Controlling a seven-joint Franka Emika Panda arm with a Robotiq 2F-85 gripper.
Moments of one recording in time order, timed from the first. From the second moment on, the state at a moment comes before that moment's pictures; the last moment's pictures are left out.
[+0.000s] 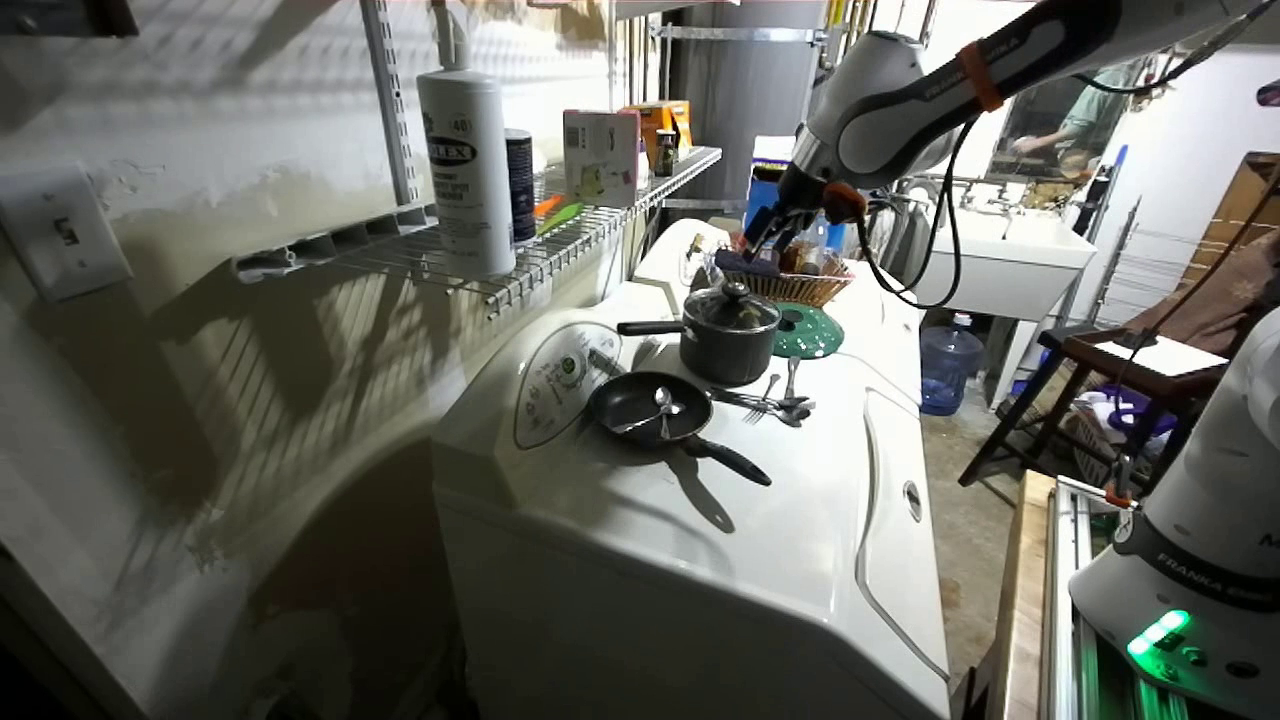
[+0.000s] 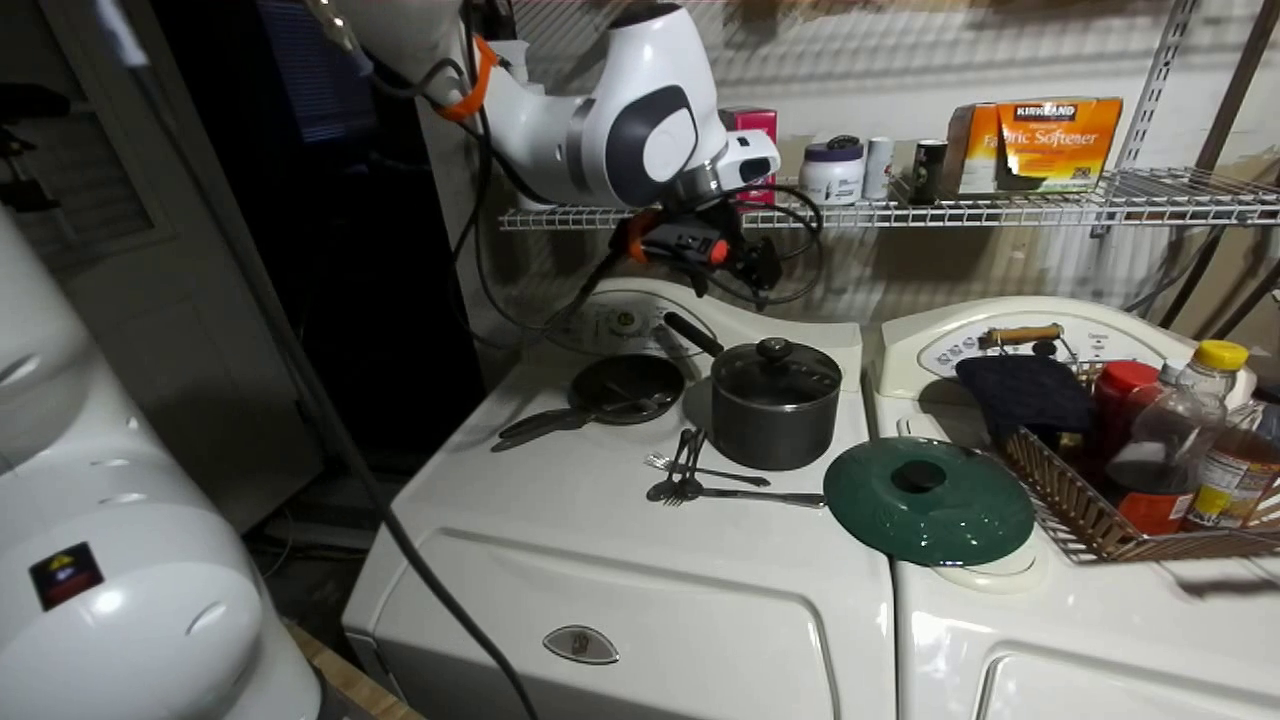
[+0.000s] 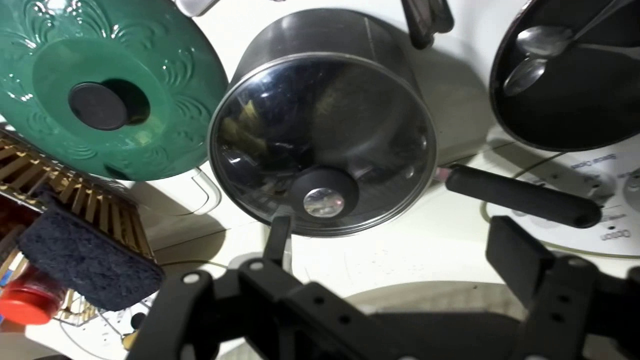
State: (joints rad) arm -0.15 -0.03 -0.11 -2.26 -0.08 2.67 0.03
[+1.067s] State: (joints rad) arm -0.16 0.12 -0.16 -2.23 -0.10 2.85 0.03
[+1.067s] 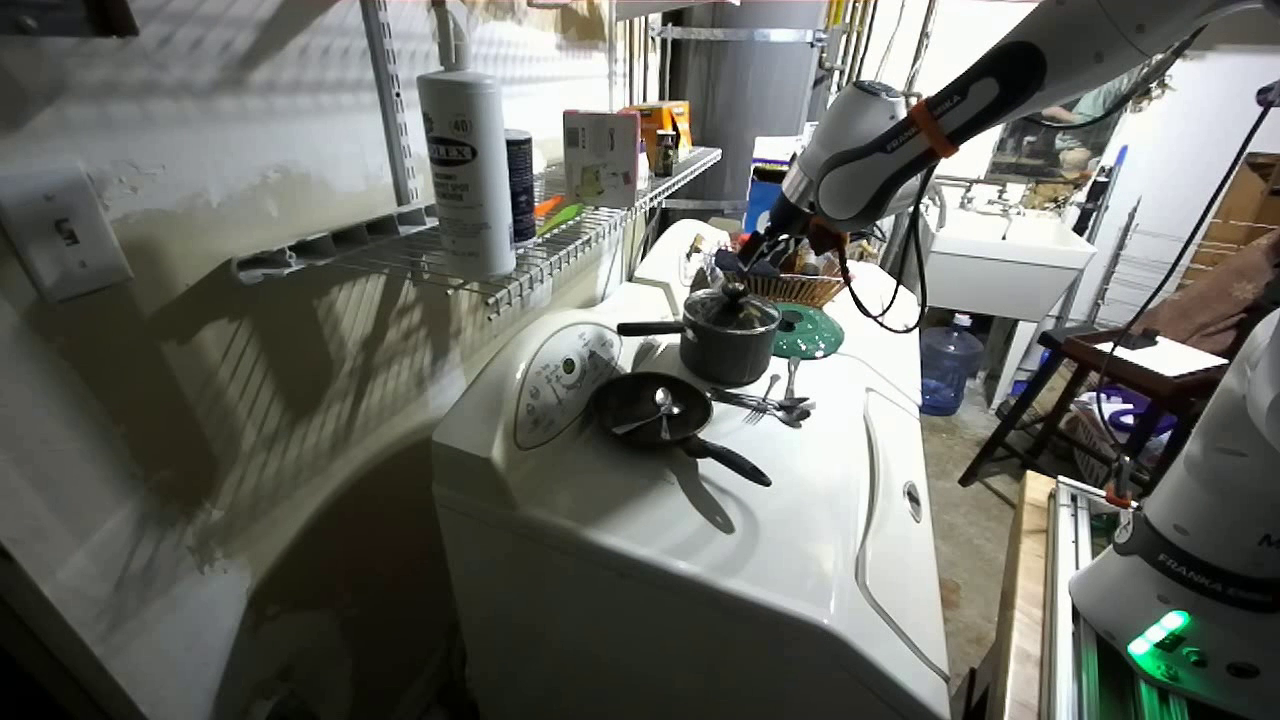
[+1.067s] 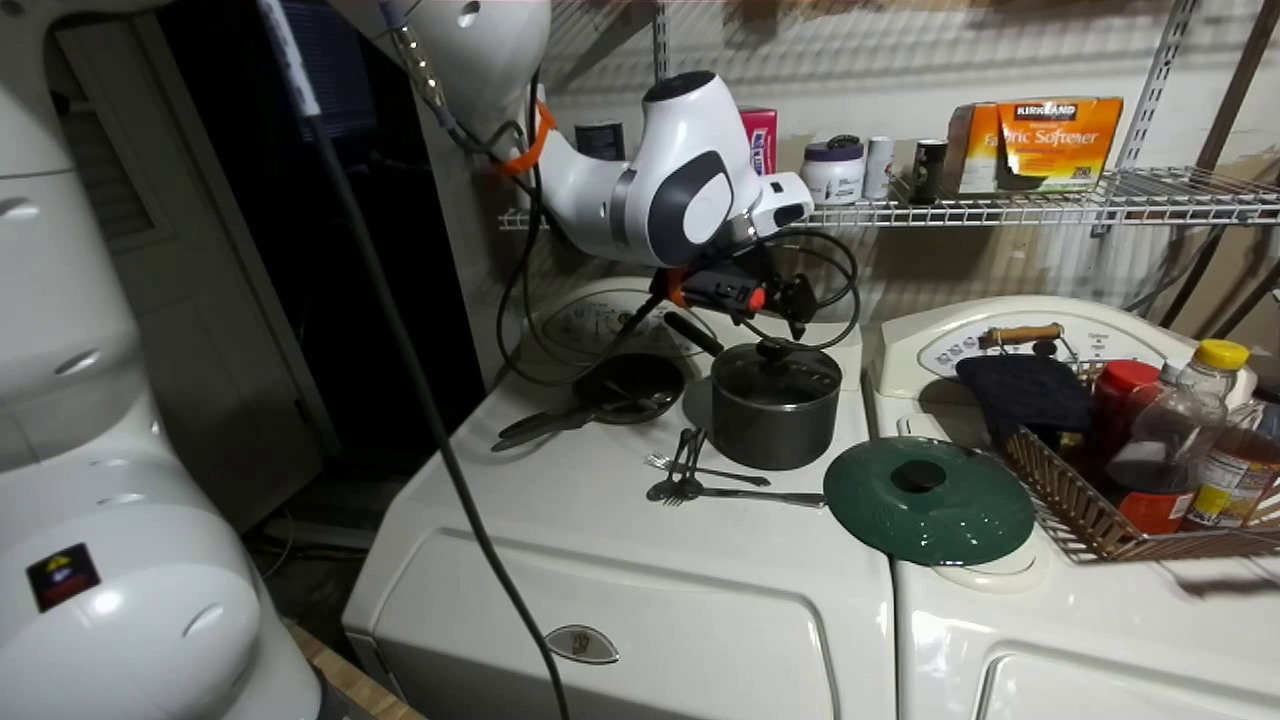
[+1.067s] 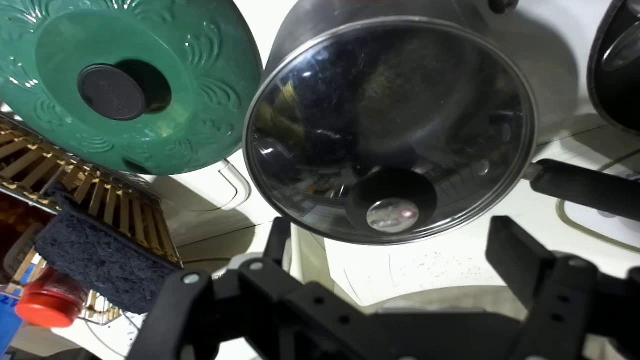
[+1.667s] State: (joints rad) arm -0.15 0.20 -0.15 -2.23 -0.10 2.97 0.03
